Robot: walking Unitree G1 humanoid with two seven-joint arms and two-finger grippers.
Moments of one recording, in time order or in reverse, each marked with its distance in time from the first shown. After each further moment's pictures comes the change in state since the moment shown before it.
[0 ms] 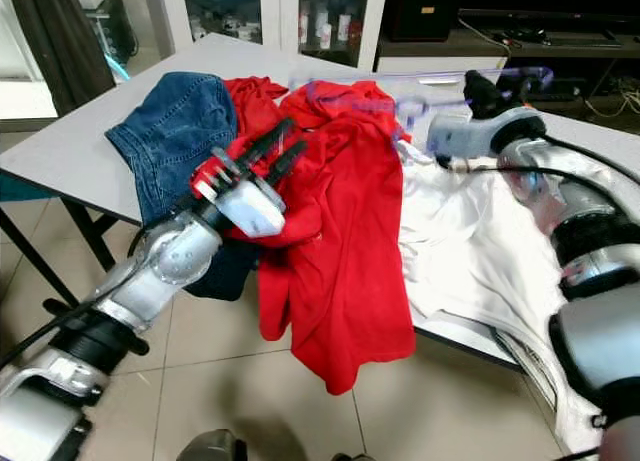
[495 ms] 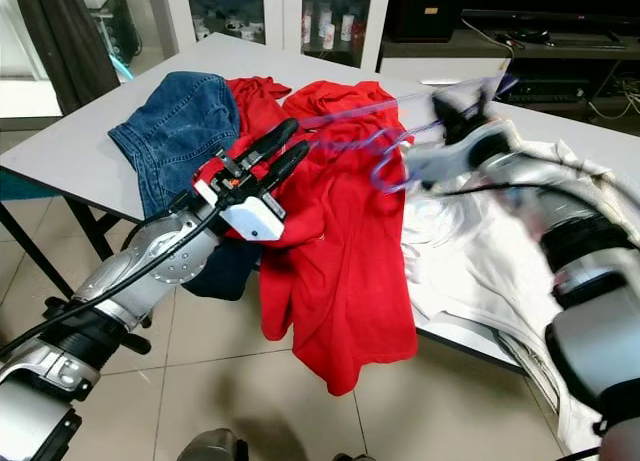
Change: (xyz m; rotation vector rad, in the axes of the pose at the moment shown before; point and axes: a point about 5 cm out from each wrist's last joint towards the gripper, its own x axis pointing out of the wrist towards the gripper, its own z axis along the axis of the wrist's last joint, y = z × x) left arm -0.004 0.000 0.005 0.219 -0.110 -0.115; right arm 0.000 0.000 0.010 -0.411 -0.154 0.006
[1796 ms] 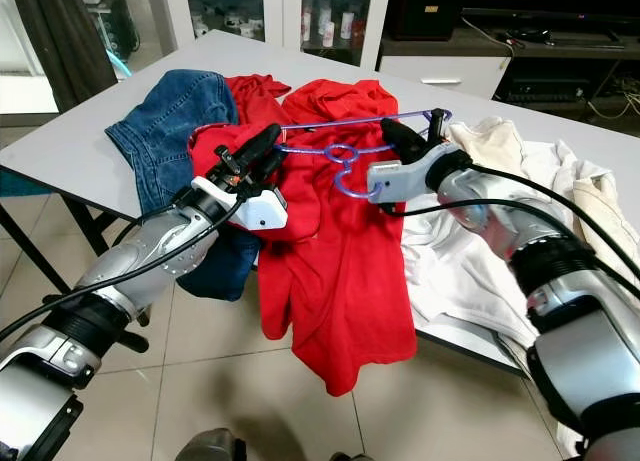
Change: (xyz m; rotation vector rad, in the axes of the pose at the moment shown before) left arm 0.000 -0.005 -0.032 0.218 0.229 -0.078; right arm 0.000 0.011 0.055 0.189 -0.248 0.081
